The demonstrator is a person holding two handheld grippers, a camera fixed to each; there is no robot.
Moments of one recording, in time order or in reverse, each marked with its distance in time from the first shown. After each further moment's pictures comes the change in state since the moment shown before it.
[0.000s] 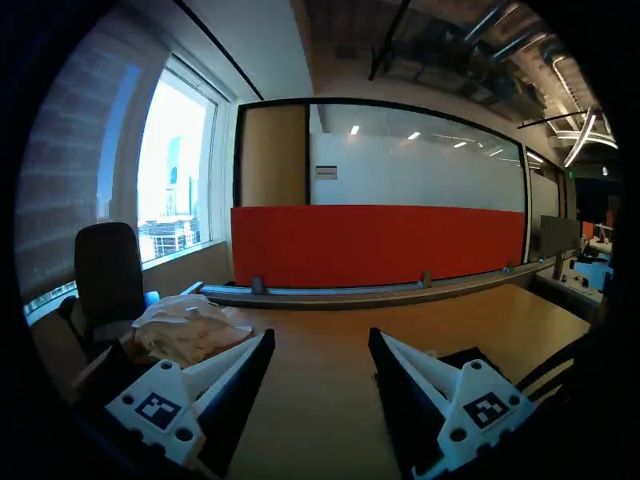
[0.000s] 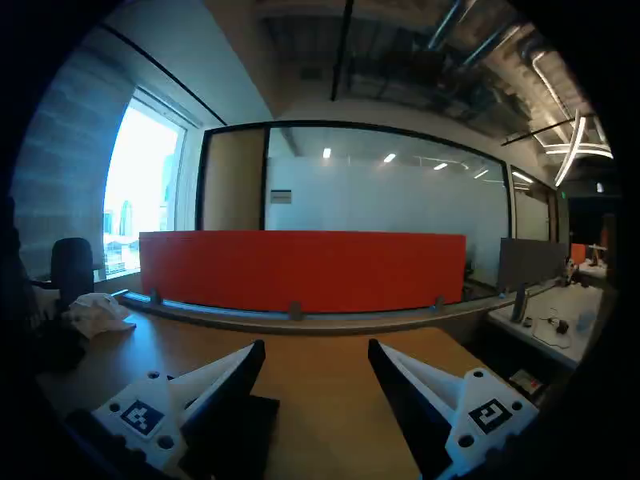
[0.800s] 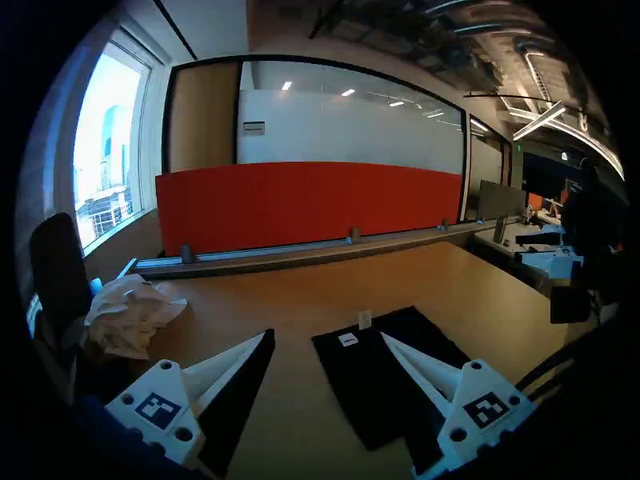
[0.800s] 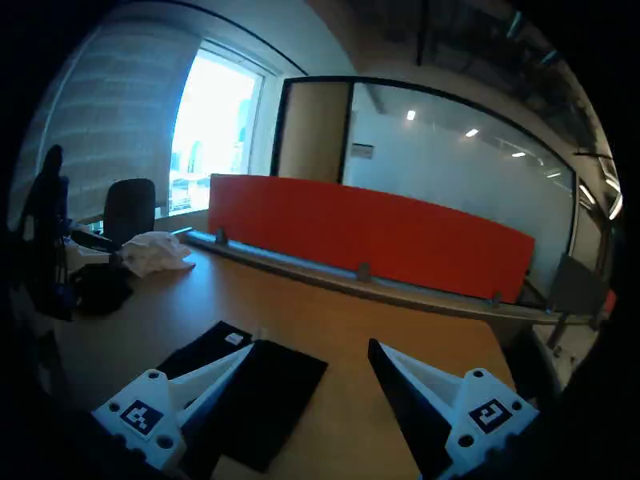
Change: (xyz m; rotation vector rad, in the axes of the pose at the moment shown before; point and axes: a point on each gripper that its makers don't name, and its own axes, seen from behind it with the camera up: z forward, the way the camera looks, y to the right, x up) left arm -0.019 0.060 -0.010 -0.331 -0.214 0.047; right arm -0.021 -0.063 -0.020 0.334 -0.232 -0.172
